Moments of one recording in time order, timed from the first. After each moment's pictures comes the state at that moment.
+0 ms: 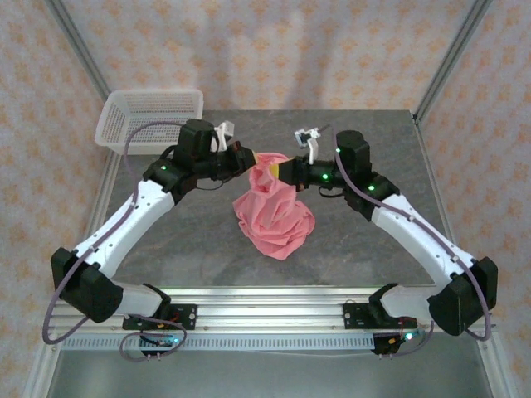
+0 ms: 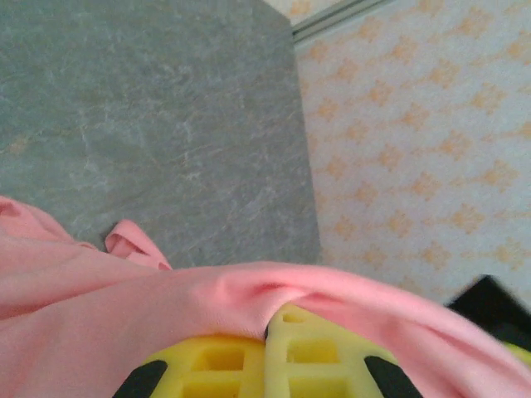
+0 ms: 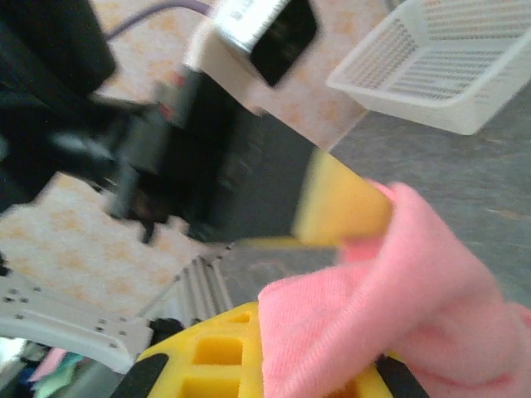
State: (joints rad) left arm -0.42 1.35 1.31 -0.47 0.45 -0.90; right arm 0.51 1.23 1.09 -0.16 -0.73 0.43
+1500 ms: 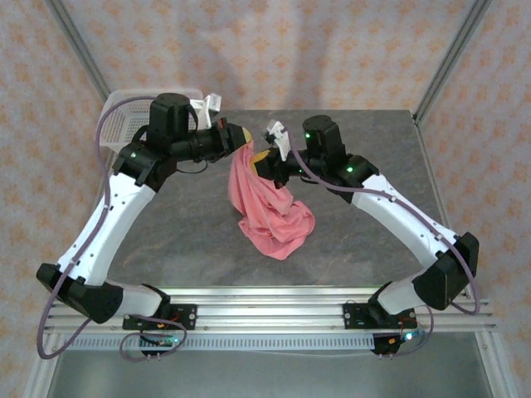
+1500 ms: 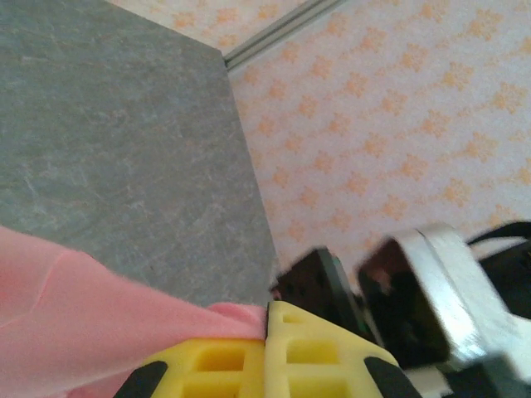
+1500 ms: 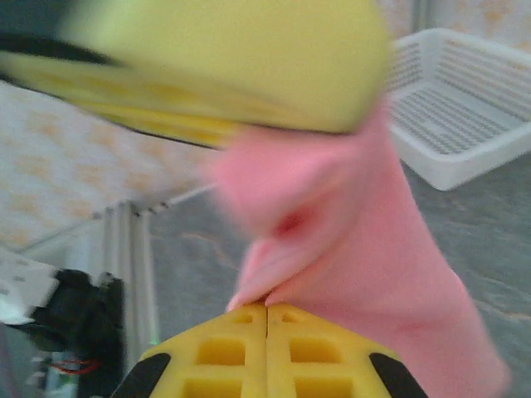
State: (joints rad) left arm -0.37 1.37 1.62 -0.68 0.54 -0.81; right arm 0.66 1.42 1.40 -0.34 -0.65 0.06
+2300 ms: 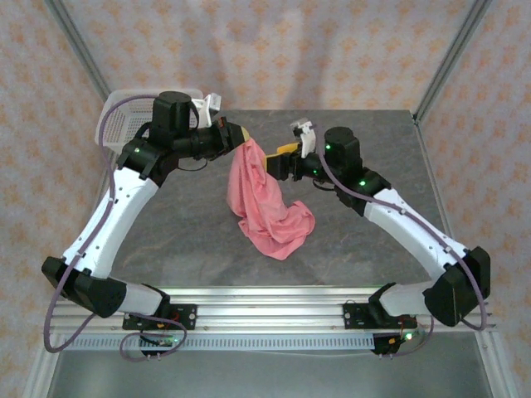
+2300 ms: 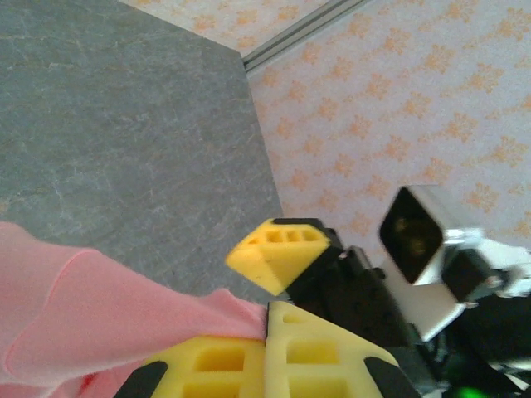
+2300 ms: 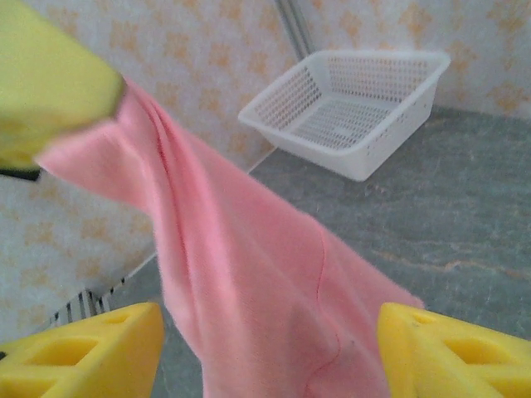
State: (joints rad) left arm -0.34 1.39 1.61 -0.69 0.55 -0.78; right arm 0.57 1.32 1.17 -0.14 -0.49 0.29
